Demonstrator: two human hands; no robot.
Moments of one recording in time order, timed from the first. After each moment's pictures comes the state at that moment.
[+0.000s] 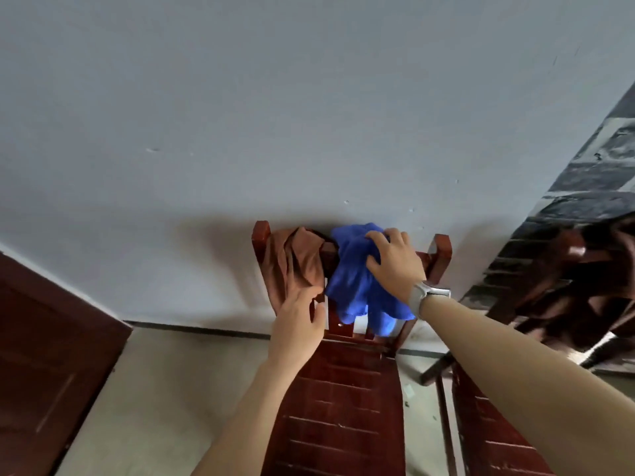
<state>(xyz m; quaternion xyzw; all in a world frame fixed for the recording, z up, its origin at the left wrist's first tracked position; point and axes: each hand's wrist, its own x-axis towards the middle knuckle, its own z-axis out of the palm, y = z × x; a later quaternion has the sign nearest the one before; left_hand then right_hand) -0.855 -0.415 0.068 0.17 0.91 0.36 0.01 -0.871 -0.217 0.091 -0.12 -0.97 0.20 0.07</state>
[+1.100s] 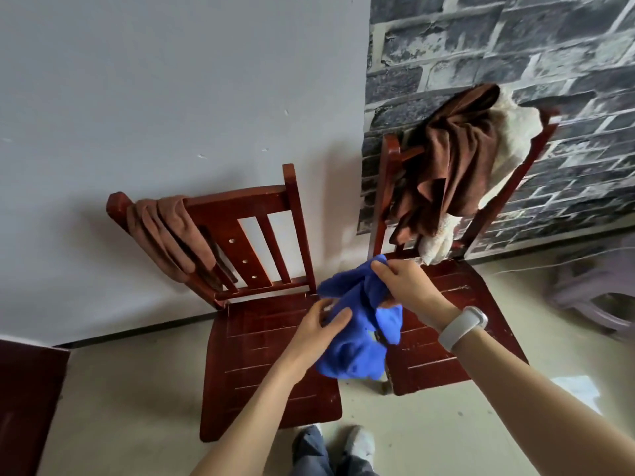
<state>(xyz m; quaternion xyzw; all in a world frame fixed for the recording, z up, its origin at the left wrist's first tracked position) -0.660 -0.285 0.048 0.11 0.72 0.54 0.42 -0.609 -0.119 0.083 -0.35 -0.76 0.55 -0.01</state>
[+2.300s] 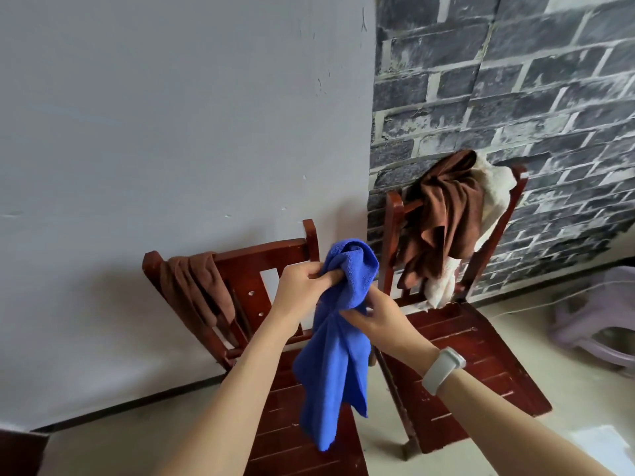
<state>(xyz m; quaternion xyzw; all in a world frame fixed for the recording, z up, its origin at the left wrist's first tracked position) -0.752 -0.288 0.158 0.26 0.77 0.54 0.23 -0.638 -0.200 0.126 -0.19 -0.79 0.57 0.13</state>
